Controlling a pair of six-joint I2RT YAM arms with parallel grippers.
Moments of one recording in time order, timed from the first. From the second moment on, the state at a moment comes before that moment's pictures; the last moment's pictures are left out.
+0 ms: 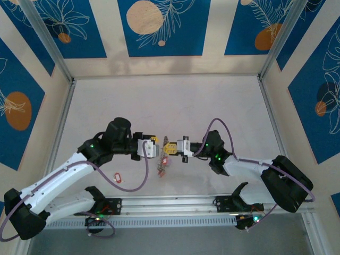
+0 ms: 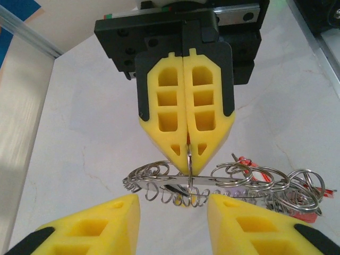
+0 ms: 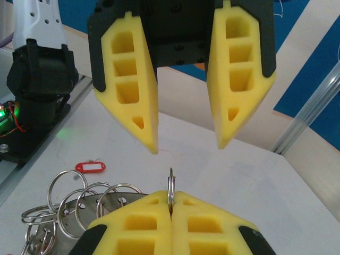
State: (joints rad) left arm -0.75 0.98 0.87 -0.51 0.43 0.92; right arm 0.73 1.27 0.38 0.86 -0.75 -0.43
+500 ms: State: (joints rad) left arm -0.75 1.04 0.84 -0.42 0.52 0.91; right arm 0.72 1.28 0.39 0.87 -0.81 -0.42
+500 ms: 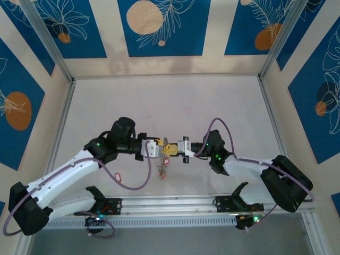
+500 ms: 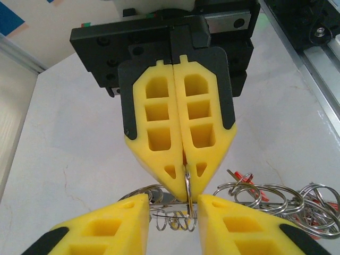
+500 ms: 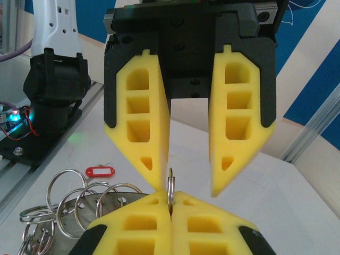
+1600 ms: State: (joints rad) left arm -0.75 1.03 0.81 -0.40 0.48 0.94; right arm 0.74 1.24 0.39 0.85 -0.70 -0.45
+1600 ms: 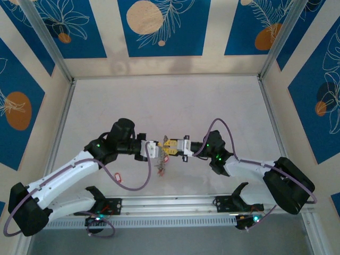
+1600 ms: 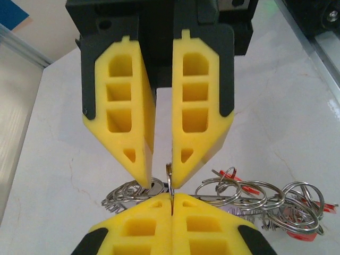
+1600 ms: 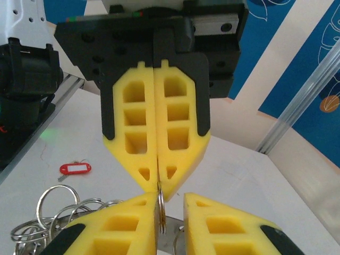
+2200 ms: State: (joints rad) left arm -0.76 1.02 0.81 -0.41 0.44 0.95; right arm 0.74 1.24 0.39 0.81 -0.69 -0.47
